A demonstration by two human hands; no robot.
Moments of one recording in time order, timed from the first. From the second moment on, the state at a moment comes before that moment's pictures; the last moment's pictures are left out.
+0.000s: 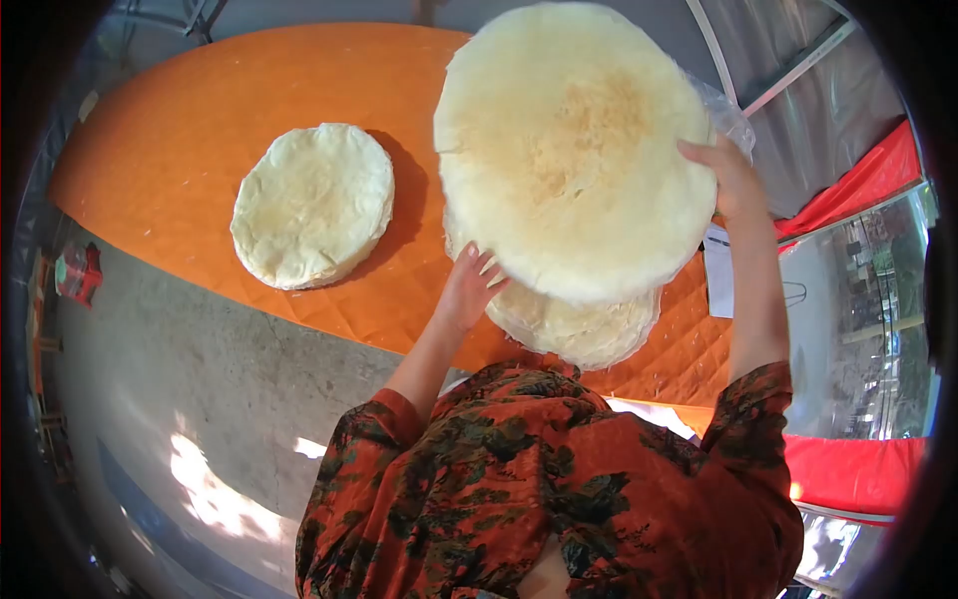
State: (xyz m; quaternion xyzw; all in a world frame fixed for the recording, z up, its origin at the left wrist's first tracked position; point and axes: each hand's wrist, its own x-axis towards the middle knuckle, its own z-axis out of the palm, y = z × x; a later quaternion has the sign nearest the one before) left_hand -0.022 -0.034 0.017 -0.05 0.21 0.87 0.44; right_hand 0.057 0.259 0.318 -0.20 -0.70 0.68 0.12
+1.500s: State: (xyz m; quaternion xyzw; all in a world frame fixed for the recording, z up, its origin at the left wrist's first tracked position) left_hand -0.014 0.066 -0.052 0.00 0.85 0.50 0.15; right_hand 0.202 0.300 -0.037 -0.55 -0.55 0.55 0.30
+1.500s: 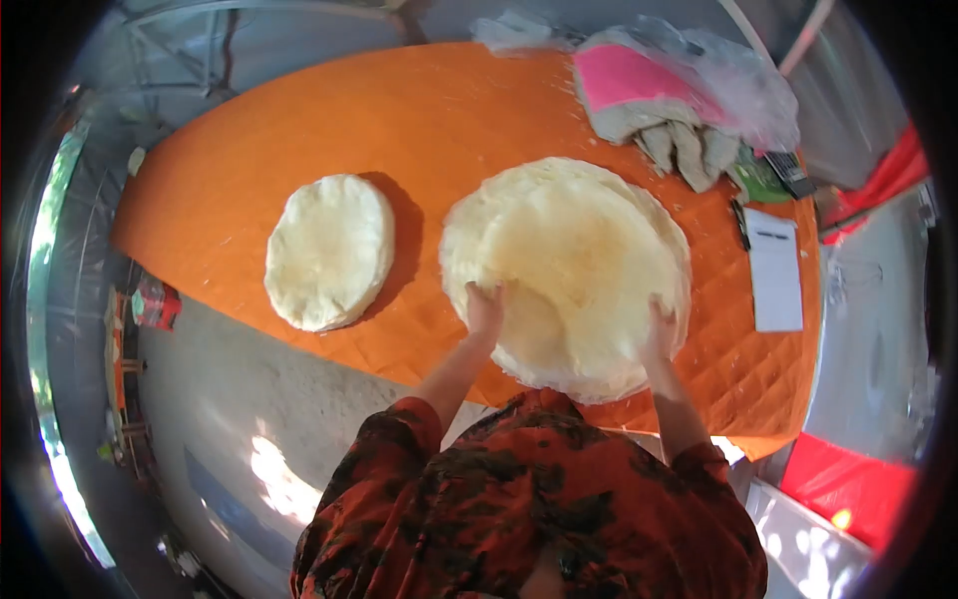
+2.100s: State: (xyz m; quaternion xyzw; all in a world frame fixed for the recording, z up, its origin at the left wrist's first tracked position) left_hand -0.167 -0.161 0.081 -0.03 0.56 0.81 0.16; right_hand -0.008 0.117 0.128 -0.30 -0.62 0.67 0.29
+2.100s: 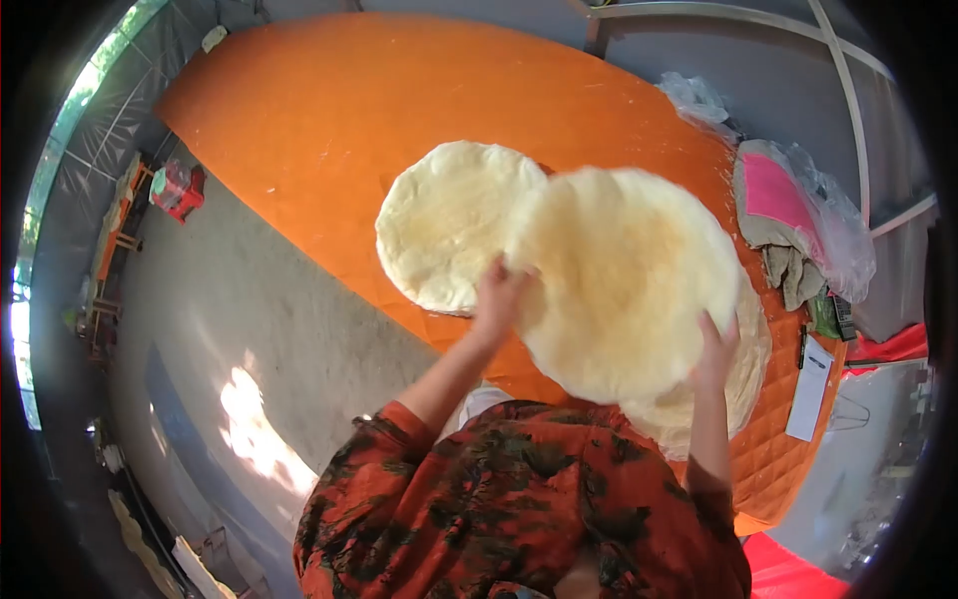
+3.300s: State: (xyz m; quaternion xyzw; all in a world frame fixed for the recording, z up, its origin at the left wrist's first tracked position) left_hand -0.327 -0.365 -0.038 0.02 0.83 0.55 0.00; right_hand -0.292 0.006 -0.041 -0.30 -0.83 0.47 0.04
